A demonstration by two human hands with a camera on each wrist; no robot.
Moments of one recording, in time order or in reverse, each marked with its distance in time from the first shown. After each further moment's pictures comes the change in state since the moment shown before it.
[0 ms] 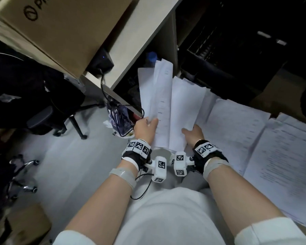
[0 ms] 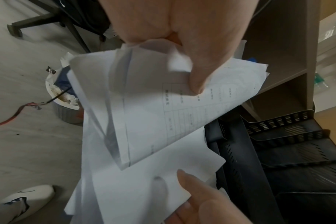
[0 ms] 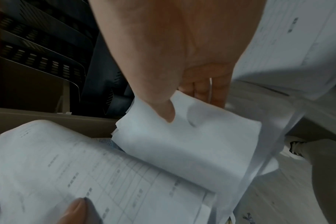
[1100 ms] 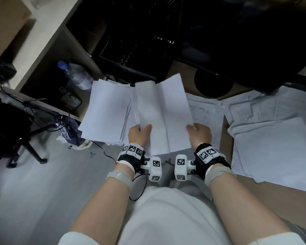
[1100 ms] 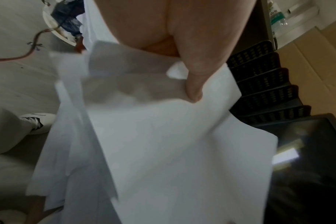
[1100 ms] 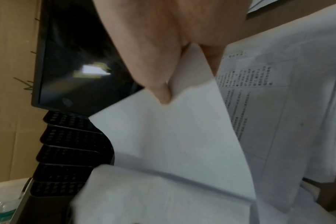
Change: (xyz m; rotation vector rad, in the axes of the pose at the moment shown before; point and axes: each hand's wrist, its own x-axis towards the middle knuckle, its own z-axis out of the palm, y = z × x) left_hand -0.215 0.065 0.201 -0.013 -0.166 0.042; right_hand -0.099 0.162 -0.282 0.146 0.429 -0.138
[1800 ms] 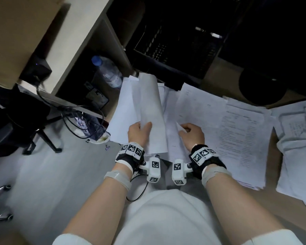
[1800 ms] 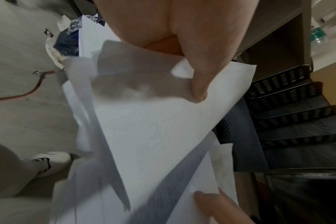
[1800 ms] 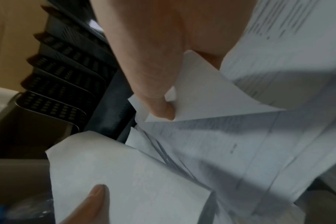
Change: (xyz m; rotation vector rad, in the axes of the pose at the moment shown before) left_hand 0.126 -0.042 -0.125 -0.024 0.035 -0.104; right_hand -0.009 -0.068 0.176 -0.152 -0.257 -0.067
